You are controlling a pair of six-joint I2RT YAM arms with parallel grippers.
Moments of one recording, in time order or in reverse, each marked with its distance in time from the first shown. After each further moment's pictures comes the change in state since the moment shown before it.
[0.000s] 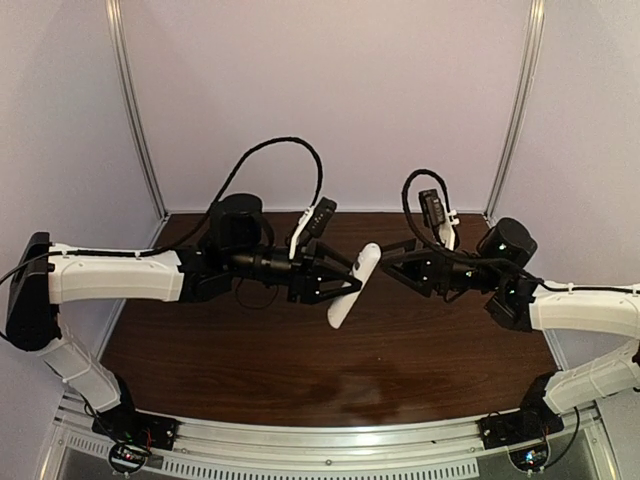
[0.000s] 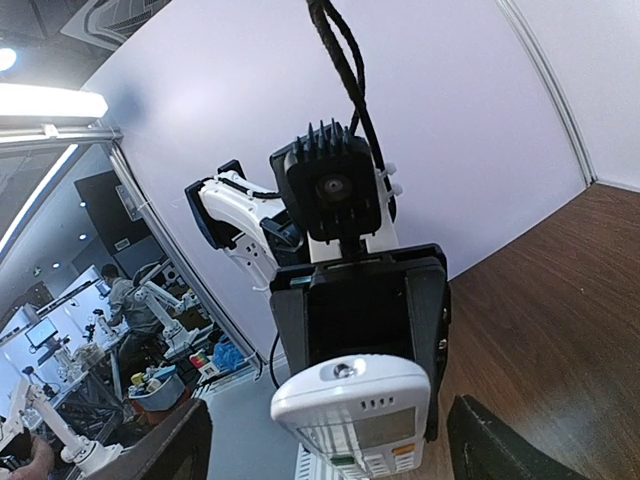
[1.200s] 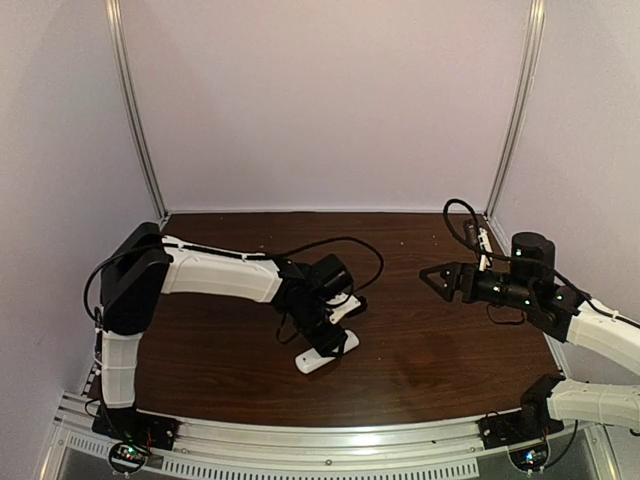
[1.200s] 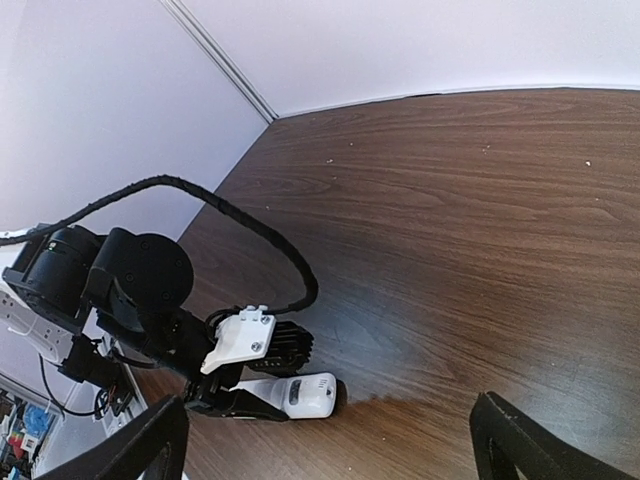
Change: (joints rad) left arm -0.090 0.549 0.440 -0.970 -0.594 0.186; right arm -0.257 -0.328 -0.086 -0.823 0.406 -0.274
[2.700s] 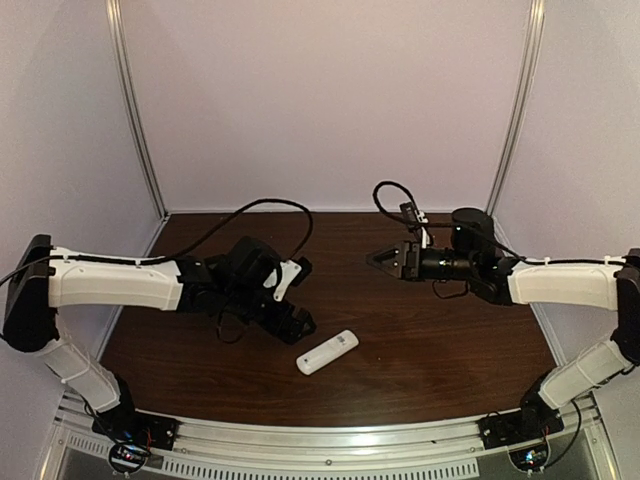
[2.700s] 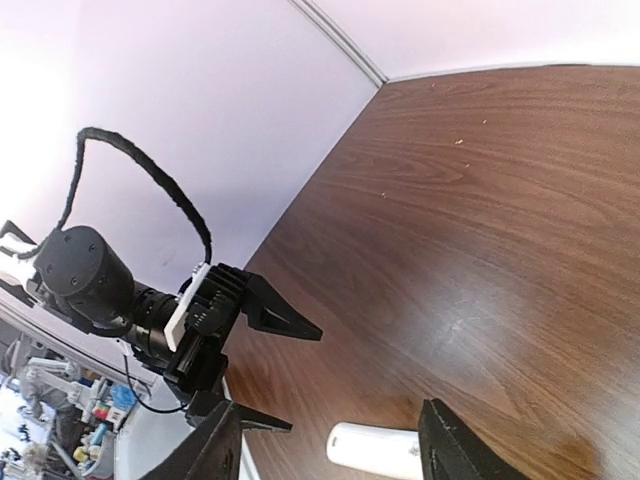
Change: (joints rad) left arm 0.072 -0.582 -0.534 0.332 -0.093 -0.184; right arm 0.138 0.559 0.243 0.397 -0.233 0.204
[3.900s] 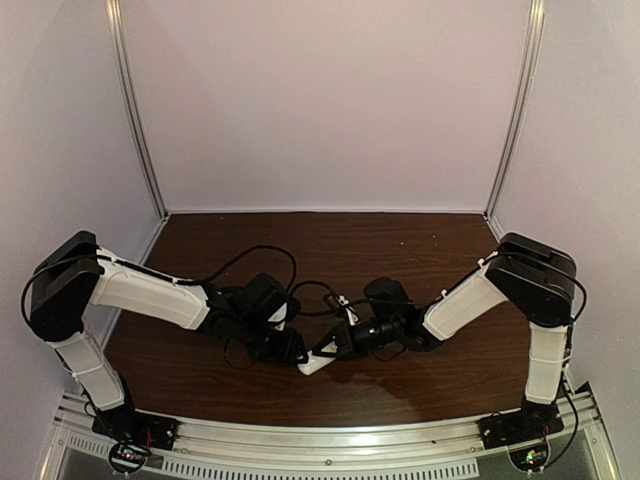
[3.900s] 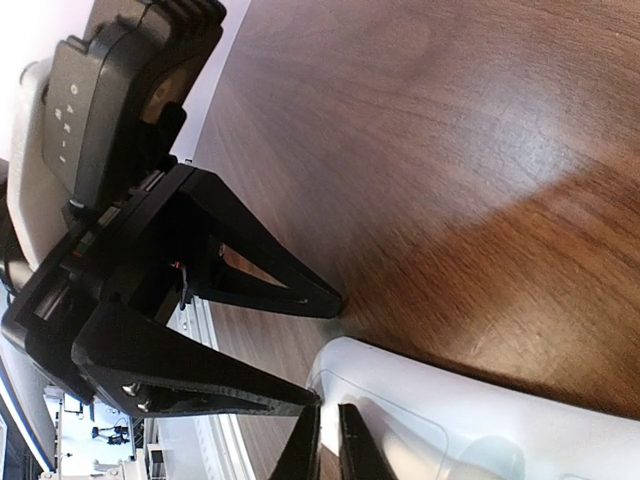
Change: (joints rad) left arm -0.005 0.188 -0.102 0.101 0.151 -0.462; right arm 0.294 0.570 0.059 0.213 -0.020 0.147
